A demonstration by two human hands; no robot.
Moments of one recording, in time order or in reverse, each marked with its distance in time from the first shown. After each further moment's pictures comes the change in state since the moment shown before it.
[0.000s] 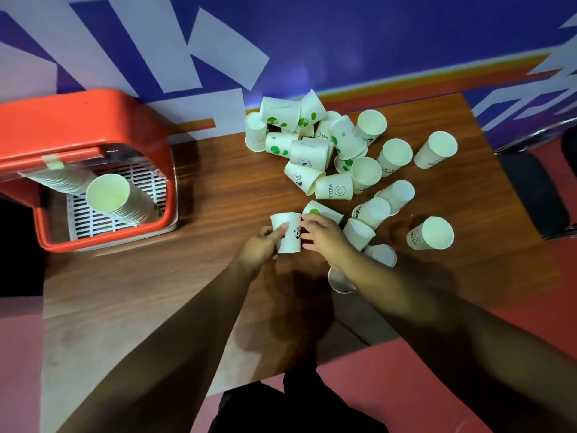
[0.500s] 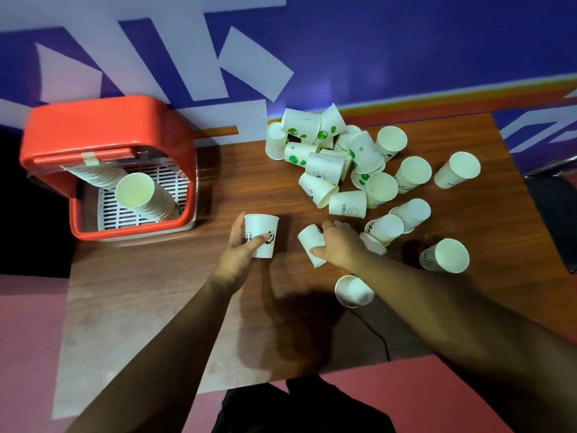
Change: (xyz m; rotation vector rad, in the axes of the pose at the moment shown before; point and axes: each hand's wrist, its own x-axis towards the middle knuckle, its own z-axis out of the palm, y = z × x) left_hand -0.023 -0.008 -0.046 -0.370 0.076 0.237; right_hand 0.031 -0.005 -0.026 -1.303 0.027 -0.316
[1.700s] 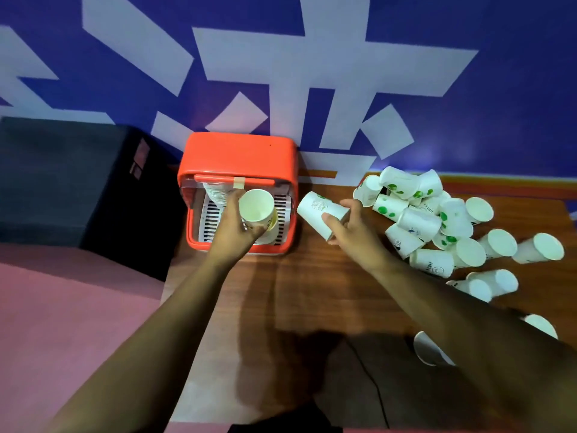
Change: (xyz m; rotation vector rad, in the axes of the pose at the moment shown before) left_hand -0.018 0.164 -0.196 0.676 0.255 0.595; right_hand 0.014 -0.235 -0.077 0.834 0.215 -0.084
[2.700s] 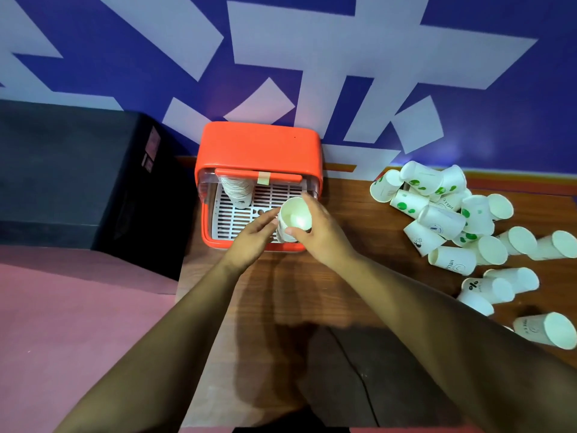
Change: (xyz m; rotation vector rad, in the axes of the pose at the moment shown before) left_hand 0.001 -0.029 -0.012 -0.382 -0.308 -0.358; right_hand 0.010 -0.026 0.106 -0.316 -0.084 -0.271
